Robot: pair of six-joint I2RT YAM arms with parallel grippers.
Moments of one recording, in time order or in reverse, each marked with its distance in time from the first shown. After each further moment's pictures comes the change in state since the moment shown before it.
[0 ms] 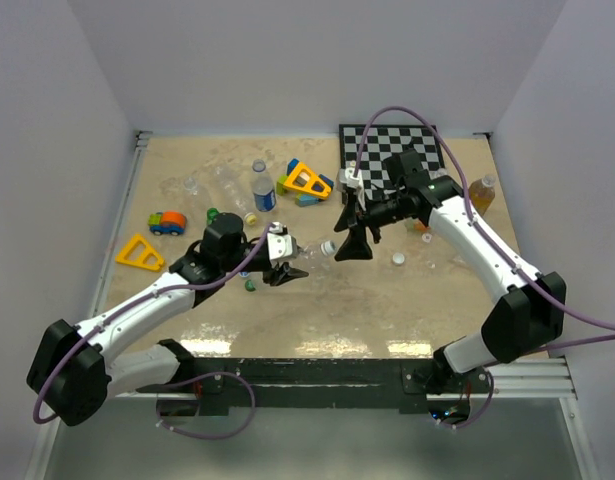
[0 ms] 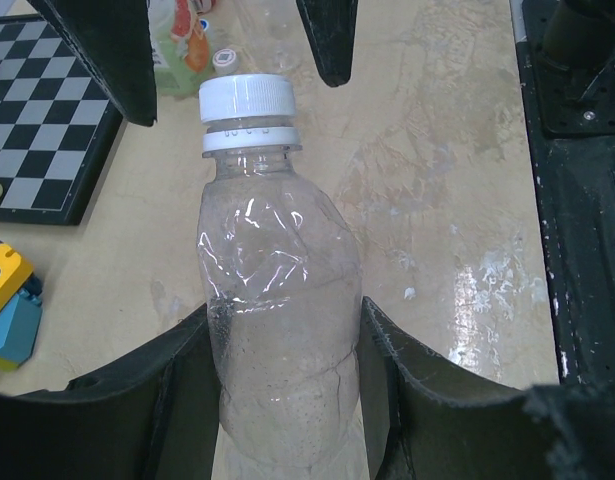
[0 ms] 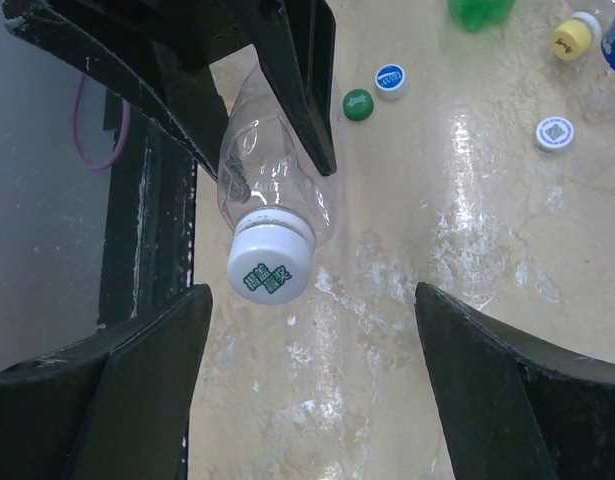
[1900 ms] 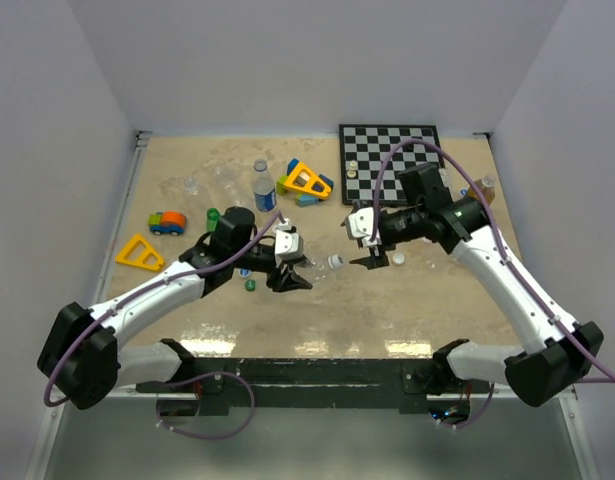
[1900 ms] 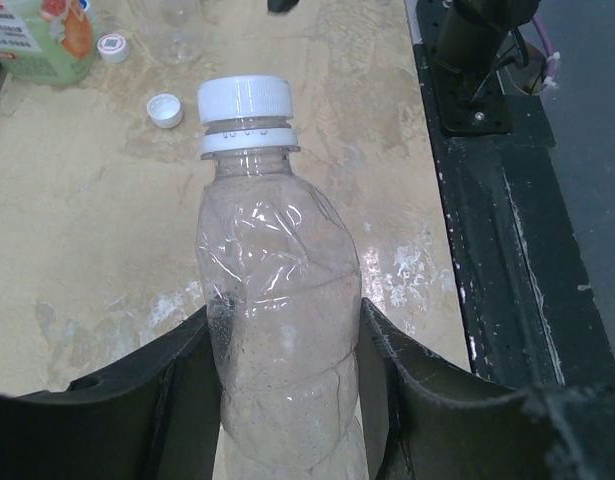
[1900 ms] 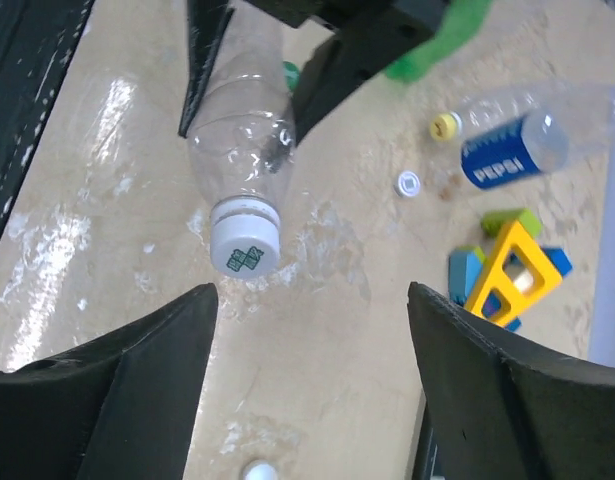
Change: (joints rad) left arm -0.003 0.106 0.068 -0.091 0.182 -0.040; right arm 0.068 -0.208 -0.060 -0.092 0.158 -0.644
